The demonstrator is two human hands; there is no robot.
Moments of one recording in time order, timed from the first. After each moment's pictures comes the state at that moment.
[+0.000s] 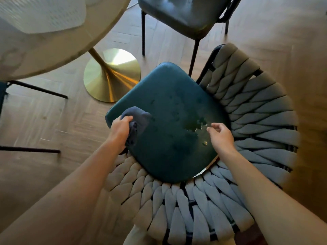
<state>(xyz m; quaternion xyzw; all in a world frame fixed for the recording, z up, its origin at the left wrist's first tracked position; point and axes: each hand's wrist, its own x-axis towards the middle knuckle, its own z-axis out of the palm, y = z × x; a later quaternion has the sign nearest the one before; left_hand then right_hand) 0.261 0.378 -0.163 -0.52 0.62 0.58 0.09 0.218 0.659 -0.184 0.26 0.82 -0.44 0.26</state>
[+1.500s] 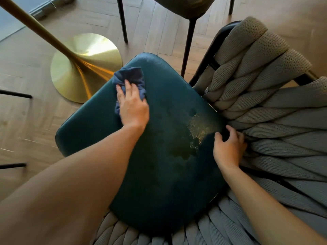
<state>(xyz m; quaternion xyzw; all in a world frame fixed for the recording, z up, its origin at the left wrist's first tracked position) 0.088 0.435 -0.353 -0.30 0.93 0.19 0.07 0.134 0.691 -0.340 0.28 0.91 -0.28 0.15</state>
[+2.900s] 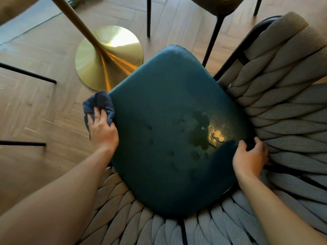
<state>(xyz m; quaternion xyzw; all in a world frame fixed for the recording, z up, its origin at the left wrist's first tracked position) 0.246 0.320 -0.343 -0.42 0.89 0.16 0.06 0.180 0.693 -0.335 0.33 0.88 -0.32 0.11</state>
